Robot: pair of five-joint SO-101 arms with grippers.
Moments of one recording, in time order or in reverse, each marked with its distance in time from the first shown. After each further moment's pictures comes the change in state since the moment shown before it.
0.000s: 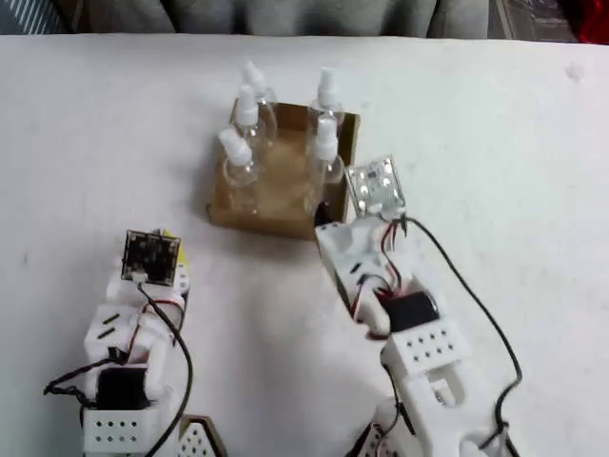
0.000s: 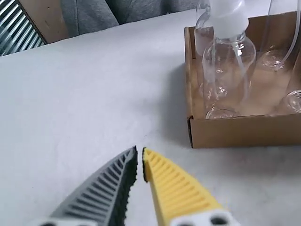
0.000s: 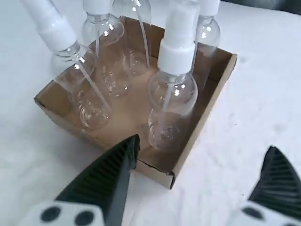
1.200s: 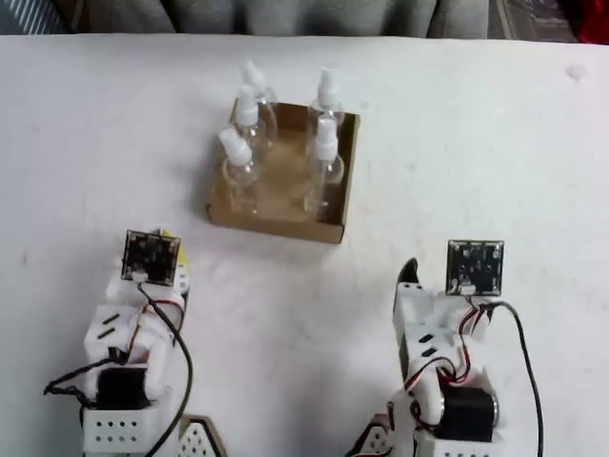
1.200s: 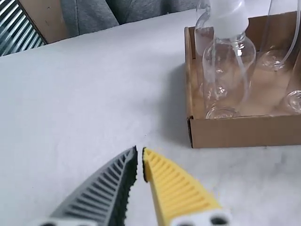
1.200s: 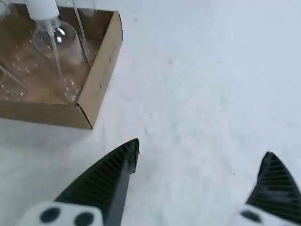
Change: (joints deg) left arm 0.0 0.0 0.0 0.0 0.0; right arm 21.8 -50.9 8.7 45.1 0.0
